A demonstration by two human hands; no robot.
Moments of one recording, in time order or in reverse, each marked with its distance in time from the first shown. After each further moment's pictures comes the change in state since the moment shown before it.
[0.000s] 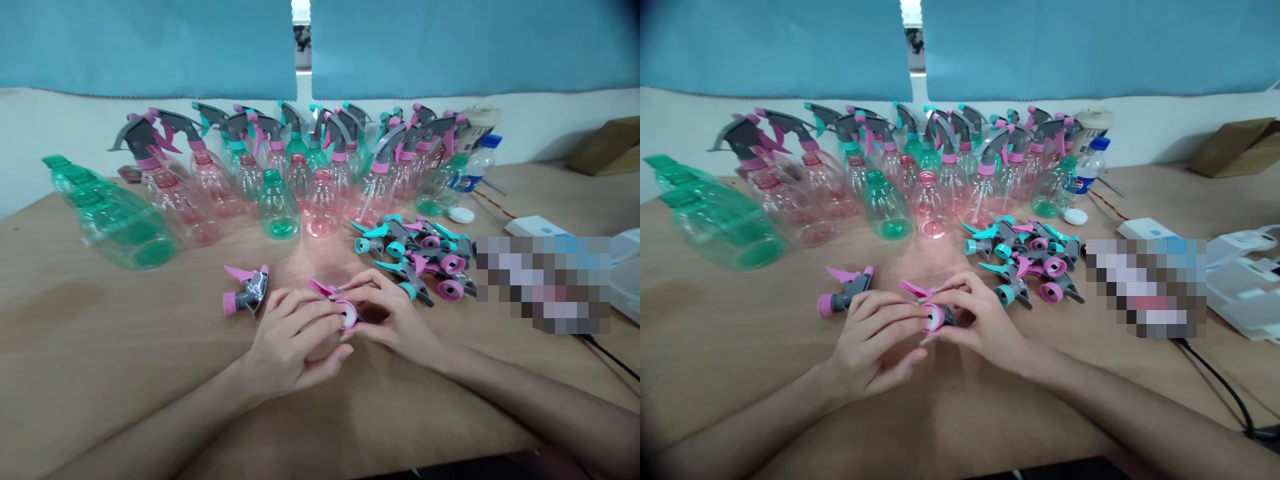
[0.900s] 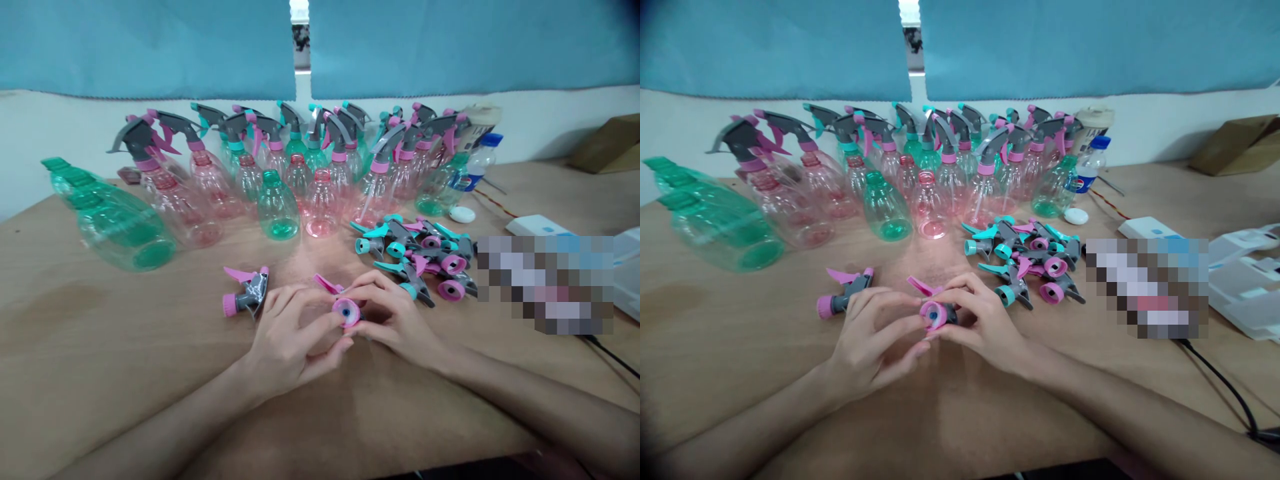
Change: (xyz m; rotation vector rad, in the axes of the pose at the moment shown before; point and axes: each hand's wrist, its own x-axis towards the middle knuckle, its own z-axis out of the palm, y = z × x) left_hand 0.002 0.001 0.001 0.034 0.028 -0.054; right_hand 0.000 -0.005 0.000 0.046 0.024 0.051
